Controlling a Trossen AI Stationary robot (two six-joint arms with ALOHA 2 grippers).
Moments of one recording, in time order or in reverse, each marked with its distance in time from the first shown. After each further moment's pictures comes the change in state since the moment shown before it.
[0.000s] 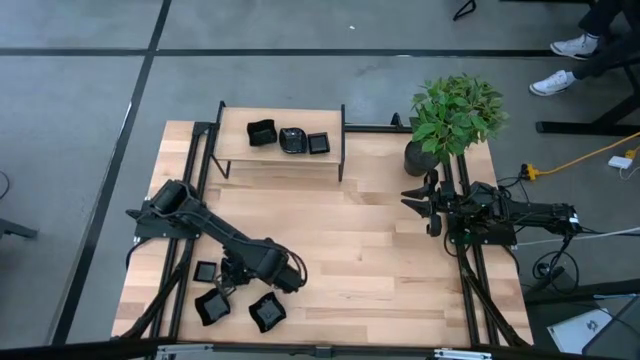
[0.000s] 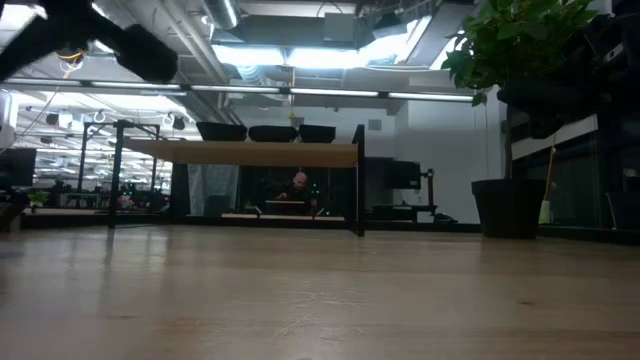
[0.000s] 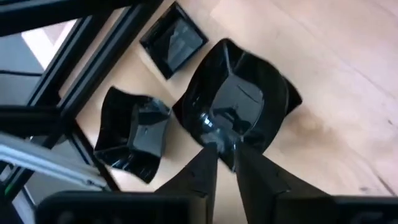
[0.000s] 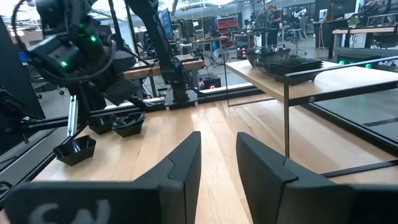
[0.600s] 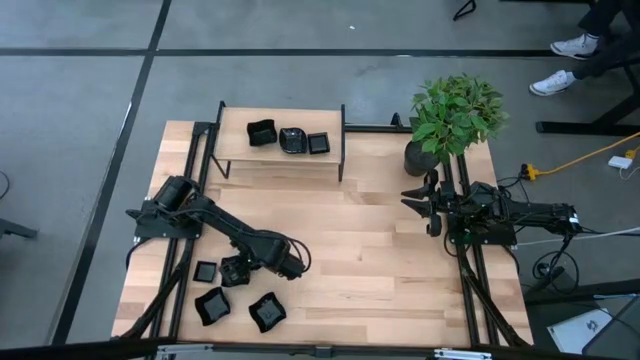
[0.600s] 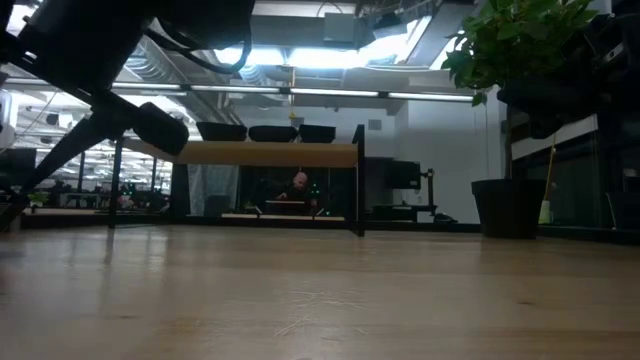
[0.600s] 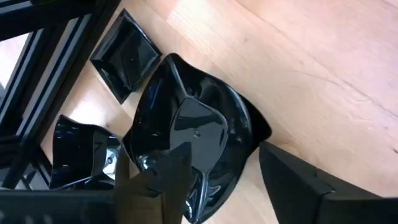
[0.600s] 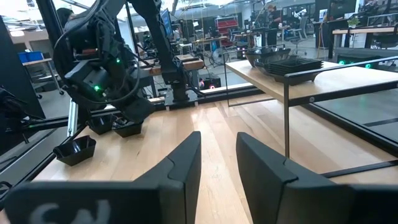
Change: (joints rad) left arm 0.088 -0.001 -0.210 0.192 -0.017 0.159; right arm 0.000 0.000 0.000 0.000 0.000 0.000
